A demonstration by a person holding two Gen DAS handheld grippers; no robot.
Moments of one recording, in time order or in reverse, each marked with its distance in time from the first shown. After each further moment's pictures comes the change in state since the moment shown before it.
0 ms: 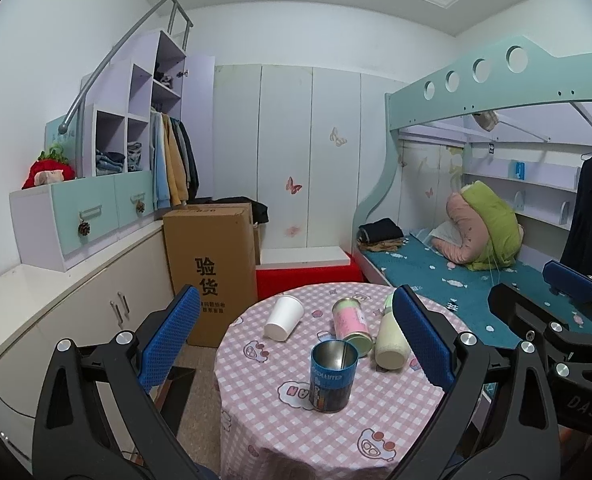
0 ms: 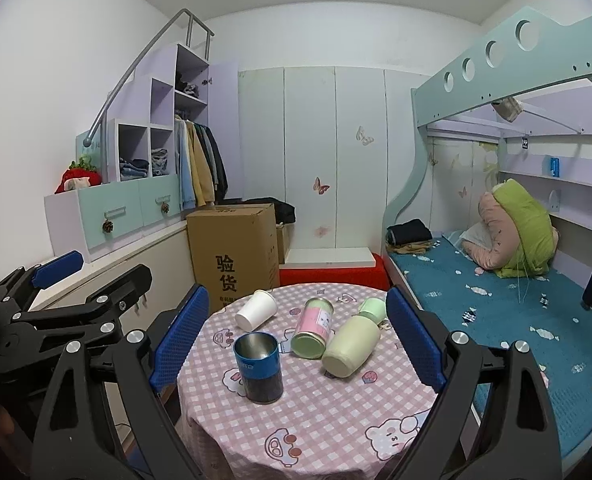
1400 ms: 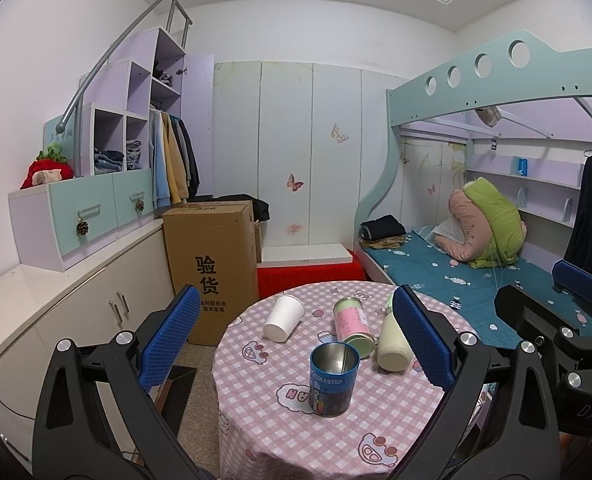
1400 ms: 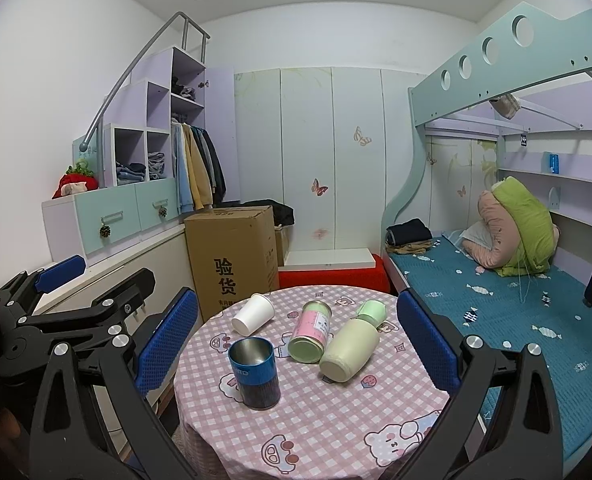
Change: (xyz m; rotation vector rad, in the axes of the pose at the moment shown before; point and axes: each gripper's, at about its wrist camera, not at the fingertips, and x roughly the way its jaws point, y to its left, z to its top) left arm 0.011 -0.003 -0.001 0.006 0.012 0.003; right arm 0.005 -0.010 0.003 0.015 -0.001 0.001
